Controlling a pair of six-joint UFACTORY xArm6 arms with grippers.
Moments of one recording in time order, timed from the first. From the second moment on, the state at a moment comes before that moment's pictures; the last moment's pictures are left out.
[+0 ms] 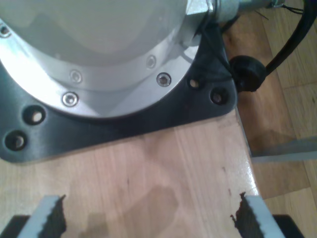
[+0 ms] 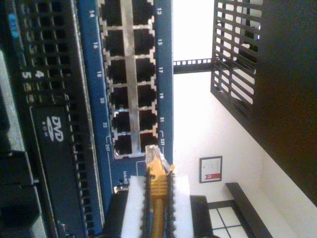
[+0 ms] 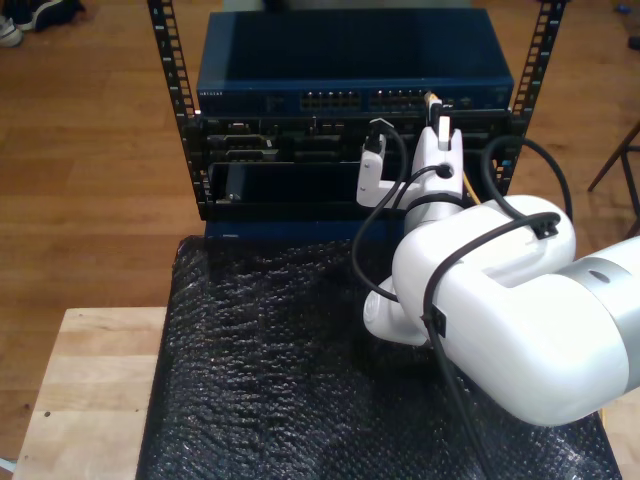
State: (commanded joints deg) left arm 77.4 -29.0 -6.6 6.7 63.7 -184.4; right arm 25.5 43.6 -68.1 32.0 -78.0 -101.2
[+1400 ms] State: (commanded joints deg) left arm 77.4 -29.0 -6.6 6.7 63.7 -184.4; right arm 25.9 43.8 -68.8 32.1 -77.8 -101.2
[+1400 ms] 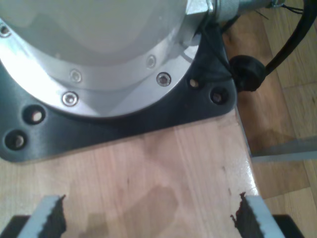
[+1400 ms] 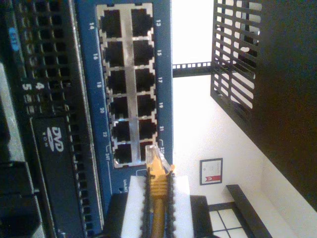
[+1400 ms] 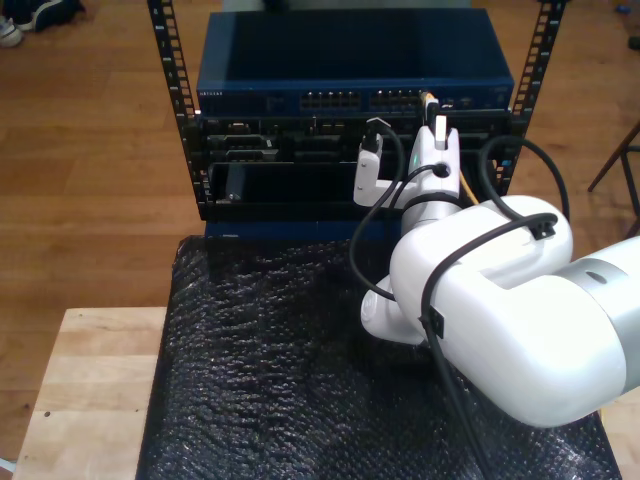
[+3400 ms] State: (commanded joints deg) left arm 77.4 -29.1 -6.6 6.7 63.7 -184.4; right arm 25.4 44.9 -70.6 32.0 -76.4 -101.4
